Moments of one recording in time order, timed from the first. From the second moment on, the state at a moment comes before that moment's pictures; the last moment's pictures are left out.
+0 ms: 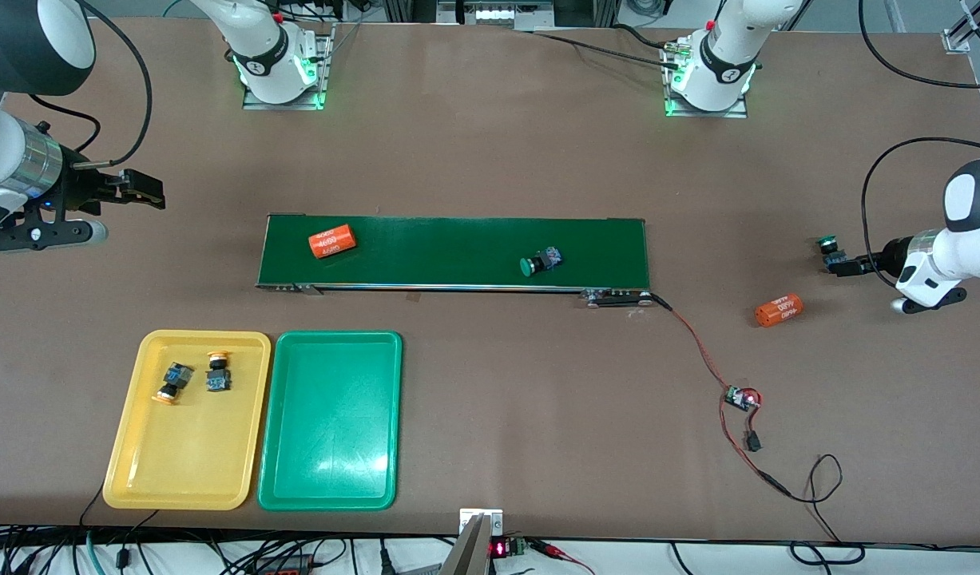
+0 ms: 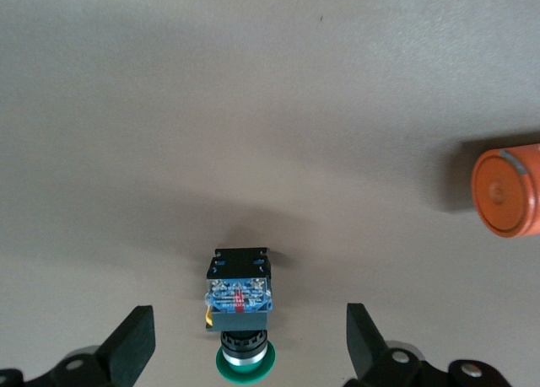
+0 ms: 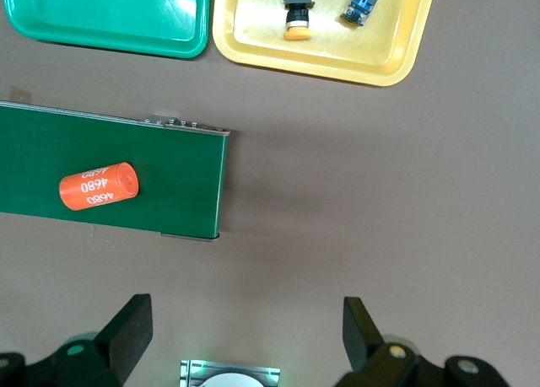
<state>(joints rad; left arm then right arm) 1.30 0.74 -0.96 -1.94 0.66 1.96 -0.30 -0.09 0.08 0.12 -1.68 -0.05 1.56 -0.09</state>
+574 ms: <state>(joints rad) 1.27 0.77 -0.90 -1.97 0.69 1.99 -0.30 -0.09 0.09 0.12 -1.68 0.01 1.56 -0.01</state>
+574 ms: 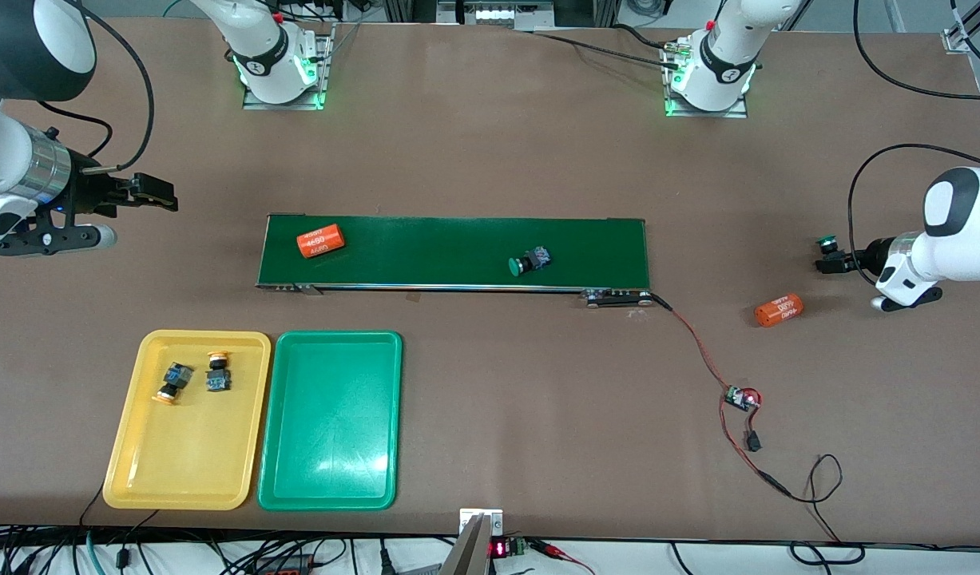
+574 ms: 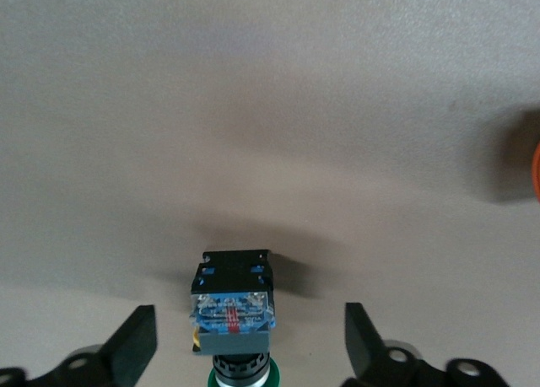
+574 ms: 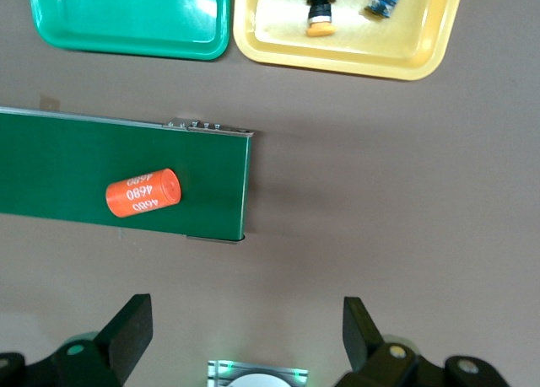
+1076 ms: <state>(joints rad) 1.26 0.78 -0.88 -1.99 0.69 1.98 -0.30 -0.01 0.14 0.13 -1.69 0.13 1.56 0.86</state>
